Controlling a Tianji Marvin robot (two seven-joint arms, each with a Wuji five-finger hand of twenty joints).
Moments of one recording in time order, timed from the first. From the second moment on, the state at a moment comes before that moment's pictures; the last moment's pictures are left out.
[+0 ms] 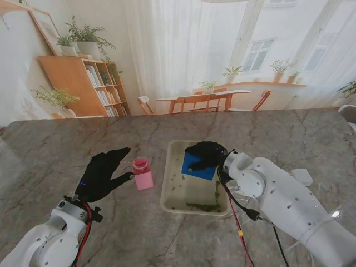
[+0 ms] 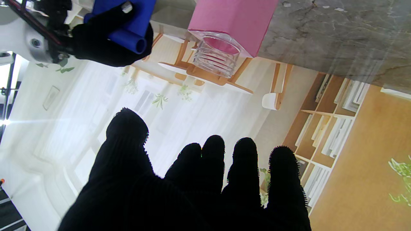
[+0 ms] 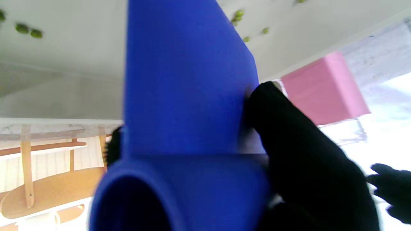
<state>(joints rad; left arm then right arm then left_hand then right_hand) 1.89 -1.11 -1.42 -1.85 0.86 -0.25 0.23 -1.07 -1.08 0.82 -1.18 -0.76 -0.35 -0.02 0.93 -0.03 -0.04 -0.04 0.36 0.31 0.10 0.44 0.47 0.21 0.09 0.33 0.37 0.20 0.15 0.34 0.06 0.24 0.50 0.50 0.77 -0.58 0.65 -0.25 0.64 -0.01 1.01 0.53 0.95 0.04 0.83 0.71 1.23 -0.17 0.90 0.57 1.09 -0.06 1.47 0.52</state>
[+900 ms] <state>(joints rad) 1.89 -1.11 -1.41 -1.85 0.85 -0.27 0.23 -0.67 -1.26 0.35 -0.71 -0.65 -0.27 -0.19 0.93 -0.03 -0.04 -0.04 0.36 0.31 0.10 0.44 0.47 0.21 0.09 0.33 0.37 0.20 0.15 0.34 0.07 0.24 0.50 0.50 0.77 -0.60 0.67 -0.25 0.55 -0.03 1.08 0.58 0.77 0.02 1.05 0.91 1.14 -0.26 1.34 0.68 1.09 -0.09 1.55 0.53</state>
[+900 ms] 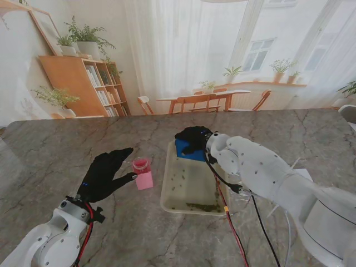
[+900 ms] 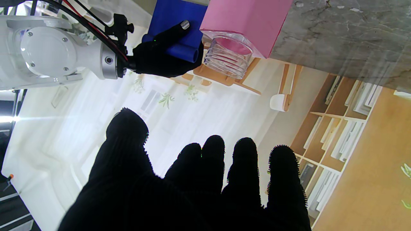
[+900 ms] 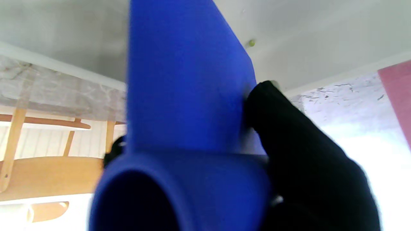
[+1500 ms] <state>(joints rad) 1.89 -1.11 -1.40 -1.85 0.85 -0.27 0.23 -0.60 -1.41 0.23 -0.44 -0.56 -0.37 -0.25 0.93 -0.03 -0.04 -0.04 0.36 0.31 0.10 0.44 0.47 0.21 0.09 0.33 0.37 0.20 0.15 0.34 0.07 0.24 0.50 0.50 0.77 -0.60 0.70 -0.25 0.51 -0.02 1.18 0.69 0.76 -0.02 1.18 0.97 1.13 -0.28 1.38 0.69 1.10 -0.09 1.58 0.53</state>
